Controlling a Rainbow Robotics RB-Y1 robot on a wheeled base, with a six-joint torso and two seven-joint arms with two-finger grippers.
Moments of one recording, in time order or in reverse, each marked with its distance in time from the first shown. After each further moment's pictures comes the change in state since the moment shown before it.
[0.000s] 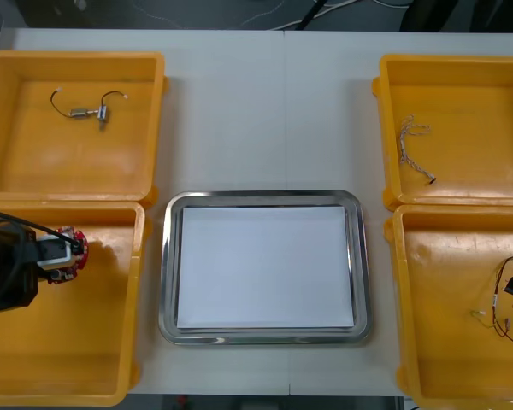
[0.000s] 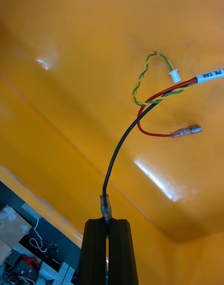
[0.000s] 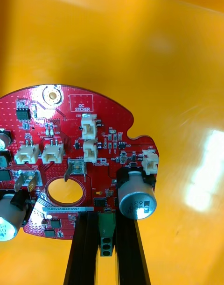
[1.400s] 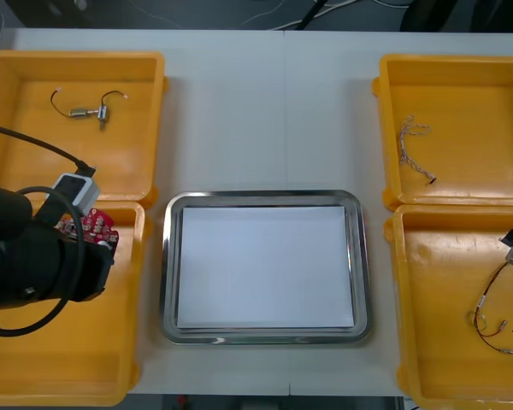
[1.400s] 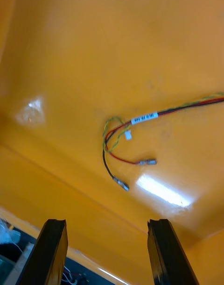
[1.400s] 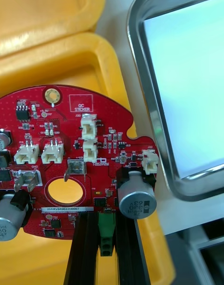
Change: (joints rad) right arm -0.148 0.068 -0.029 -0.049 0.025 0.102 -0.277; left arm -0.229 -0.054 -0.243 -0.484 -0.165 0.386 1.641
